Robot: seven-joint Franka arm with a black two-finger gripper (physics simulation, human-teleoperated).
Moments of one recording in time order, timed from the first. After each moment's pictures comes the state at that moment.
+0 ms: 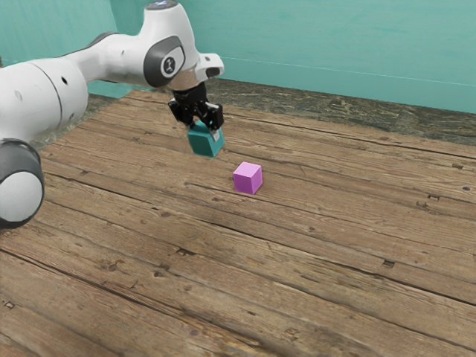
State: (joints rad) arm -0.01 0.60 0.00 -1.11 0.00 1.89 0.00
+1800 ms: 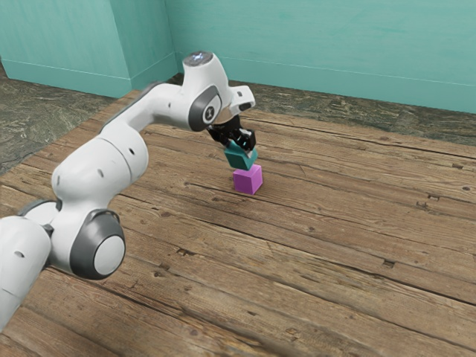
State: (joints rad) arm -0.02 1.20 -0.01 -0.43 0.01 1.97 0.03
